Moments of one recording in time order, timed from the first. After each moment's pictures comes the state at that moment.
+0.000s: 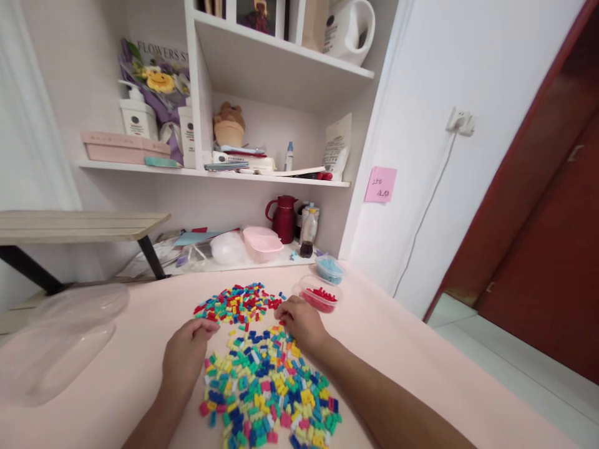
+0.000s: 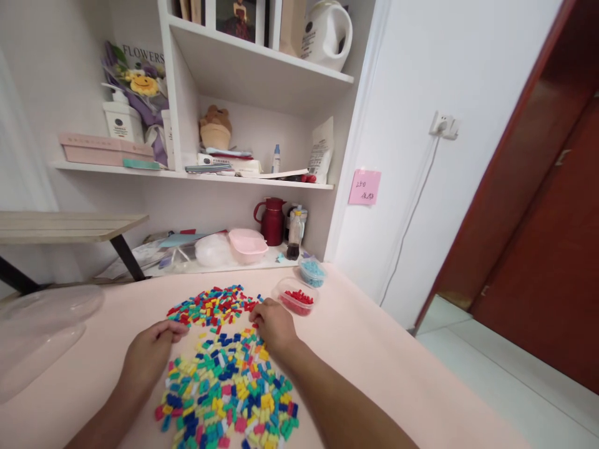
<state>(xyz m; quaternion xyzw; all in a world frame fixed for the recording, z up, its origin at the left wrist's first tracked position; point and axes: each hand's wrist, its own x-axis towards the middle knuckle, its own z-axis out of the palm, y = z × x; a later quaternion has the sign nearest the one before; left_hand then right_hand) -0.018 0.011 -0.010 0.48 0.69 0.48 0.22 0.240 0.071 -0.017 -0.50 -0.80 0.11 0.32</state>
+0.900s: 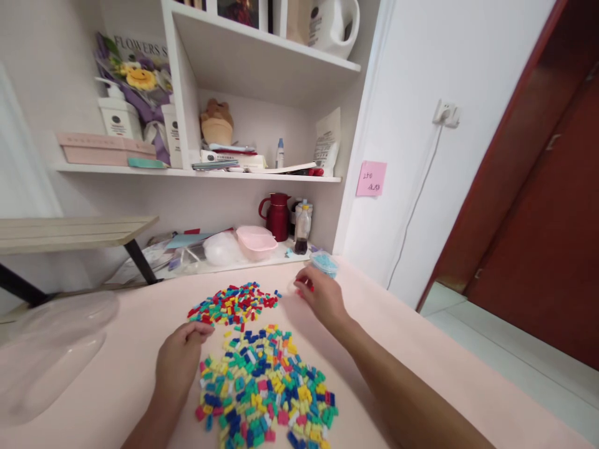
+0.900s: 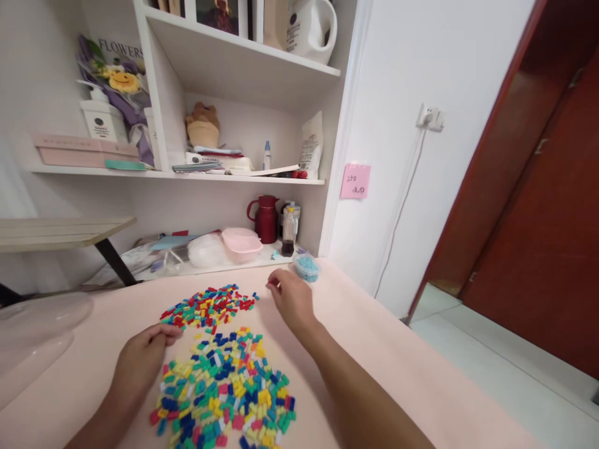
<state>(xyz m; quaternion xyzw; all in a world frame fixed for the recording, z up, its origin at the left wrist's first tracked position) -0.021 0.014 -0.015 0.50 0.69 0.48 0.22 0.281 0.066 0.035 -0.51 -0.74 -0.01 0.43</state>
